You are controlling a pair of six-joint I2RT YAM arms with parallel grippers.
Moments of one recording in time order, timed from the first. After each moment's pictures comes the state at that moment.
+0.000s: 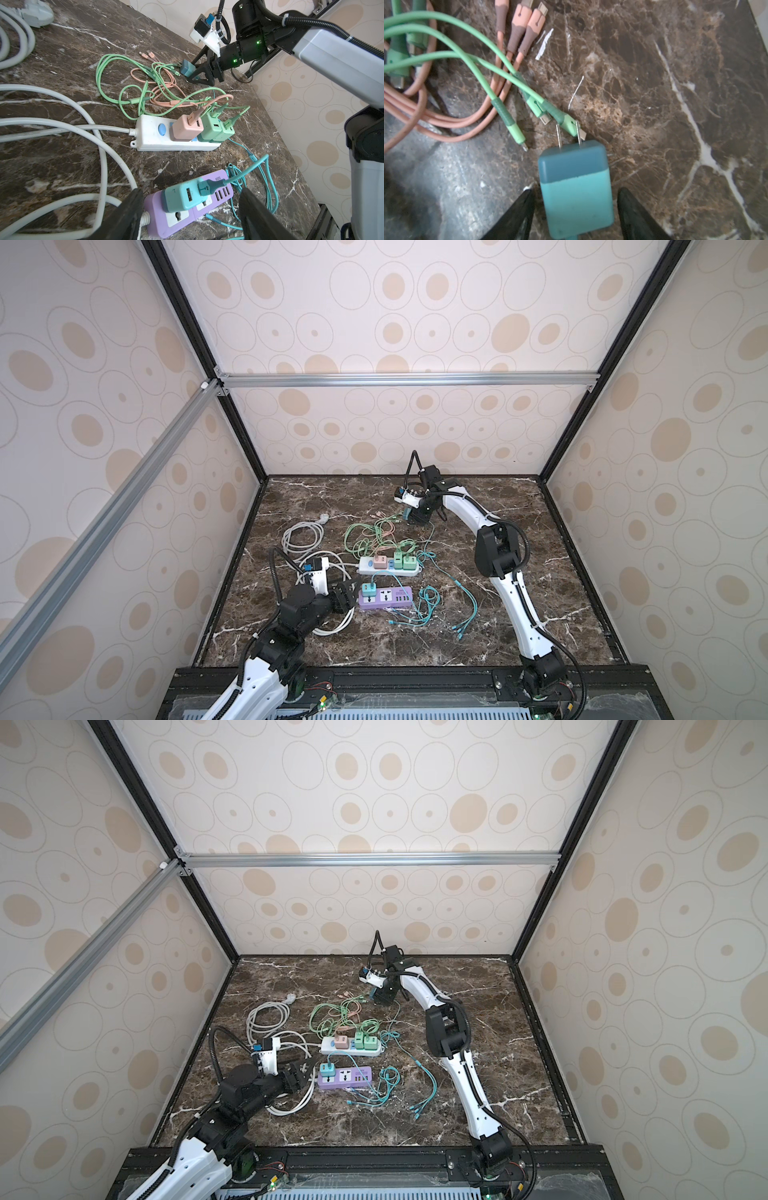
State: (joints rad) left arm -0.45 0.47 0.18 -0.07 0.13 -0.63; right arm 0.41 2.63 2.42 -0.89 -0.26 -0.73
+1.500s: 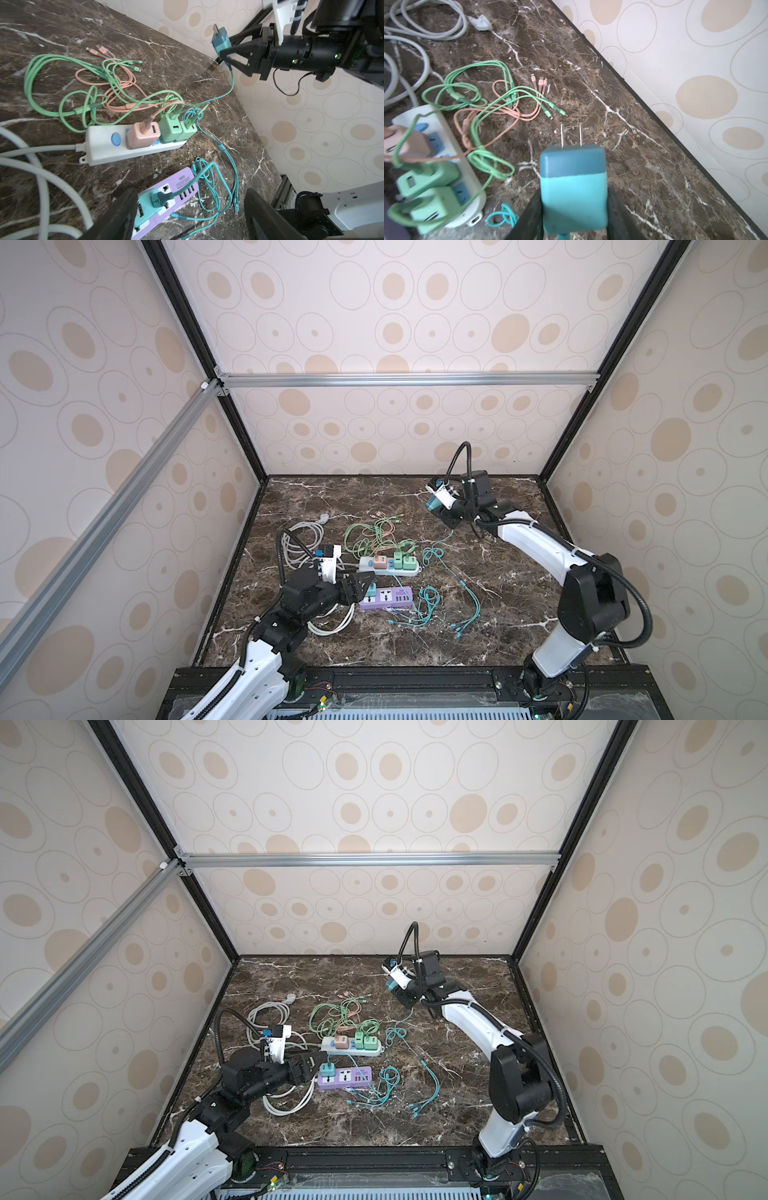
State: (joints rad) left arm -0.45 0.66 0.35 -0.04 0.36 -0.59; right arm 0.42 1.63 1.29 -0.33 -0.18 -0.47
